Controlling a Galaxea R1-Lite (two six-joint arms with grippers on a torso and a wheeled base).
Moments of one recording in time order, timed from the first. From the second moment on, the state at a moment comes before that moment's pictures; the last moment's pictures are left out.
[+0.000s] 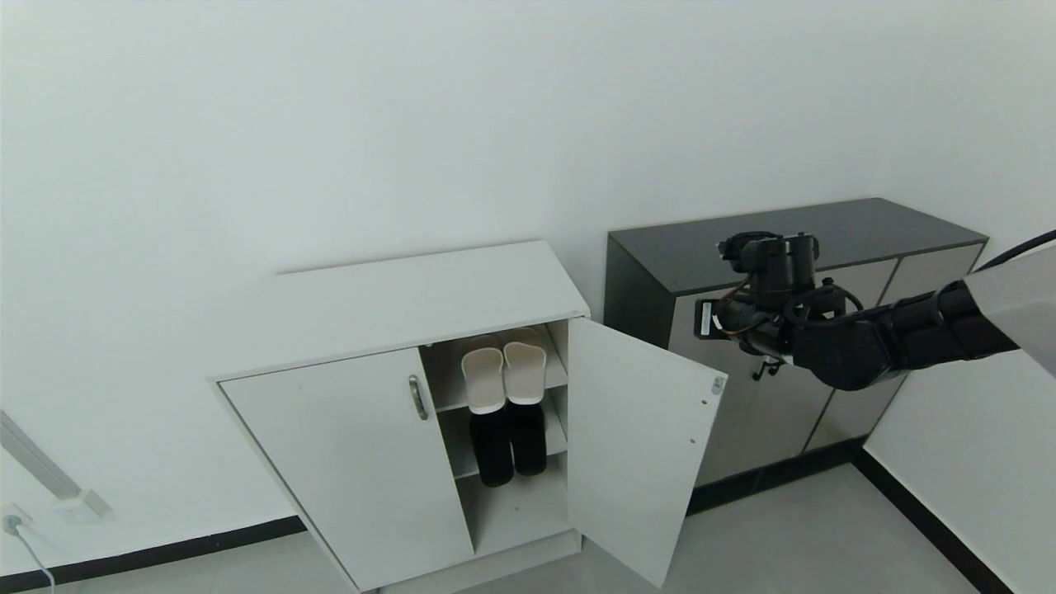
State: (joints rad) left arm 0.00 0.00 0.00 0.00 0.01 -0.09; right arm 0.39 2.11 -1.36 -0.42 -0.26 0.16
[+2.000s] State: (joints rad) left arm 0.00 0.00 0.00 0.00 0.01 -0.09; right arm 0.45 2.26 -1.34 -0.46 -0.29 0.18
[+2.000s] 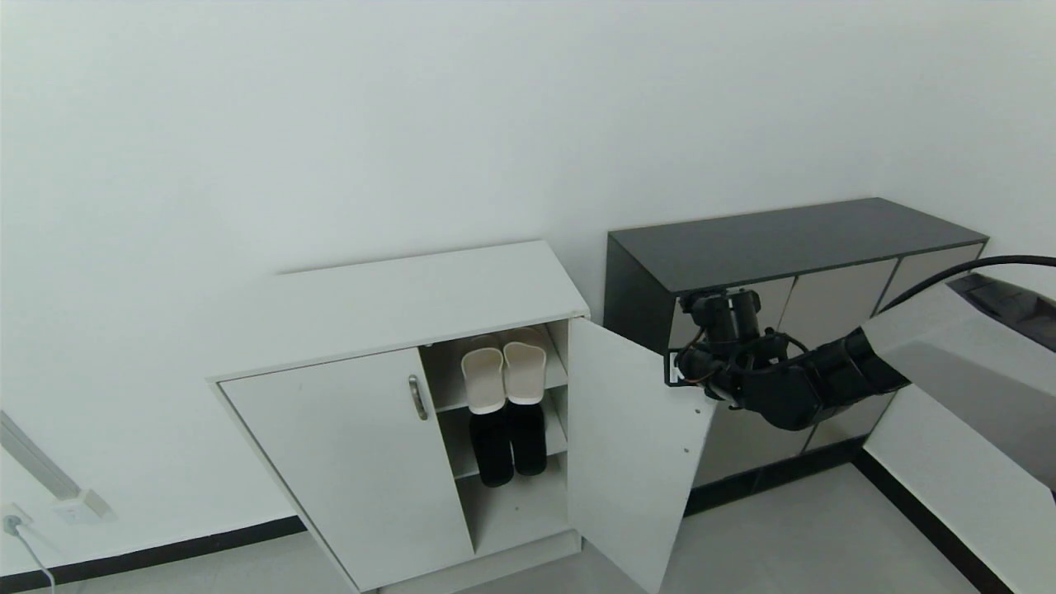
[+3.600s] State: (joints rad) left arm 0.00 0.00 0.00 0.00 0.01 -0.09; right arm 0.73 2.10 -1.00 -0.84 -0.15 0.10
